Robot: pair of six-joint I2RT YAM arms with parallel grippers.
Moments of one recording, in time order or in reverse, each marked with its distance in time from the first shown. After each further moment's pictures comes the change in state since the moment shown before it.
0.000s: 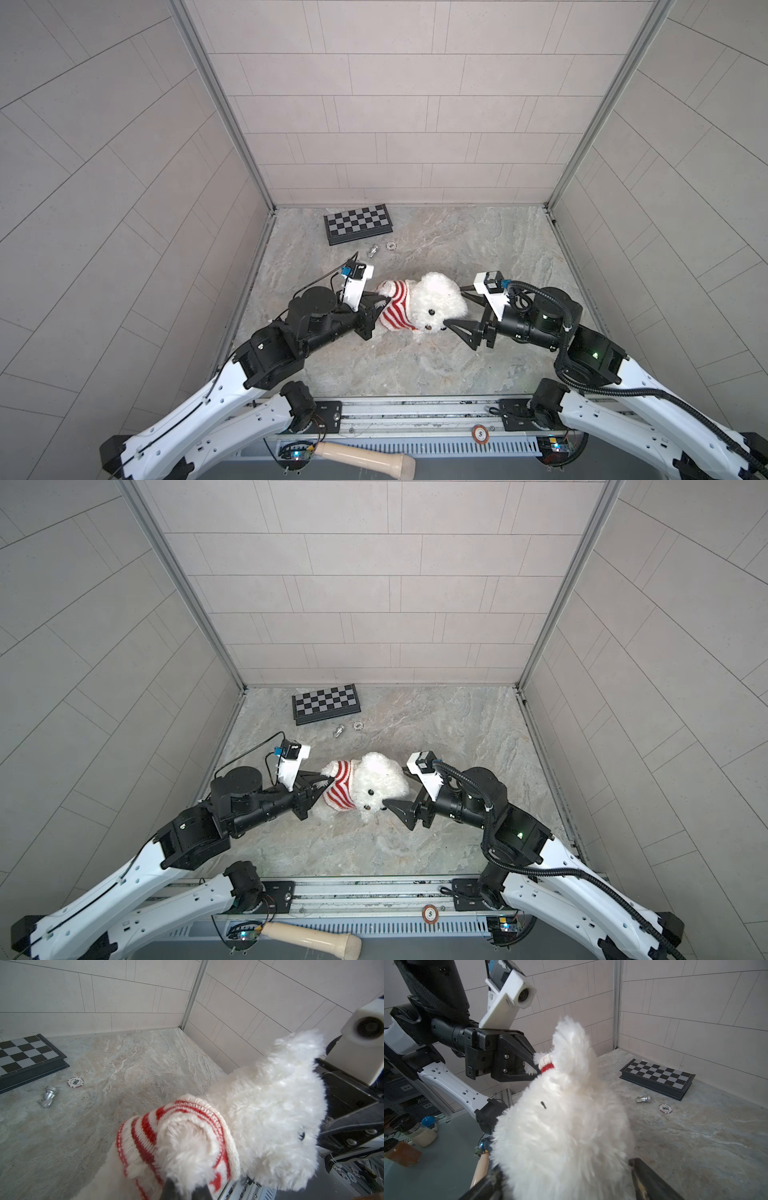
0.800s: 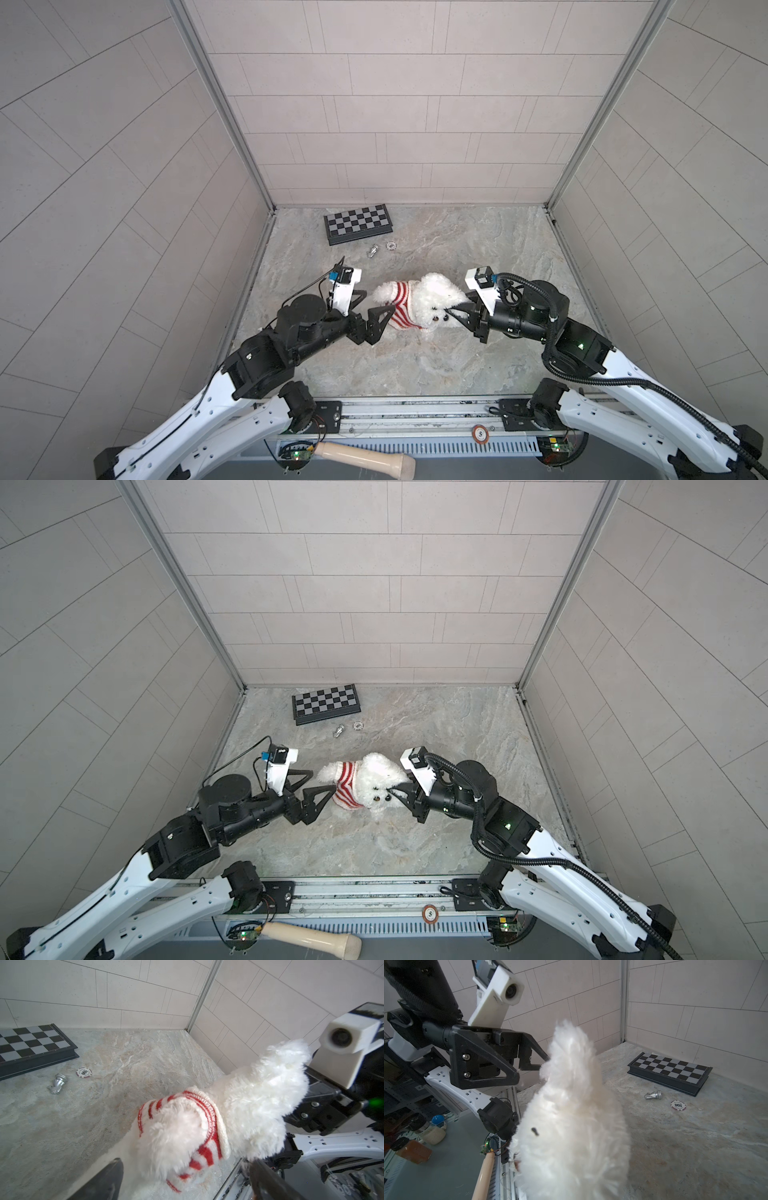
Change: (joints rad) left arm 0.006 -0.123 -0.073 -0.039 -0.033 -0.109; right arm -0.048 0.037 -0.021 0.054 -0.071 0.022
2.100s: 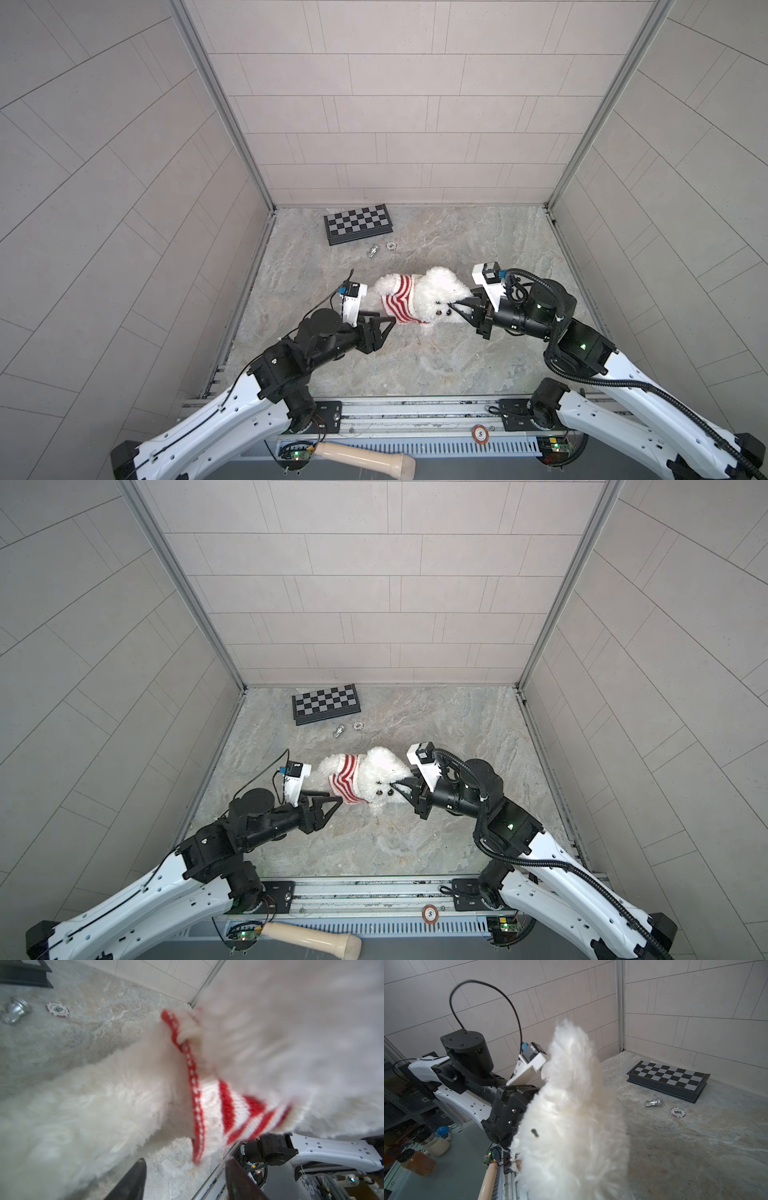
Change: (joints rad) left arm -0.007 -0.048 -0.227 0.142 0.049 -0.171; right arm -0.043 -0.014 -0.009 0.043 -0.047 0.032
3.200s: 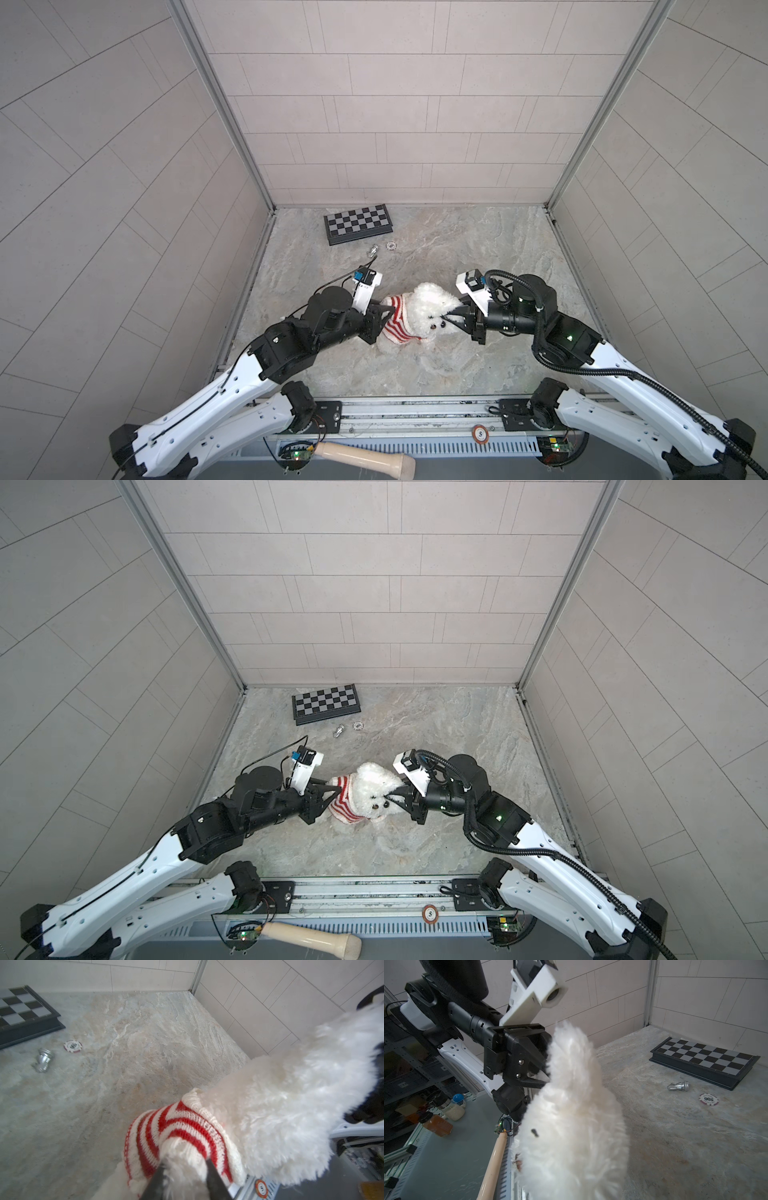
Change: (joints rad) left arm 0.000 0.227 0.245 -0.155 -0.015 0.243; right arm 0.000 0.079 0.004 -0.060 -0.113 -0.090
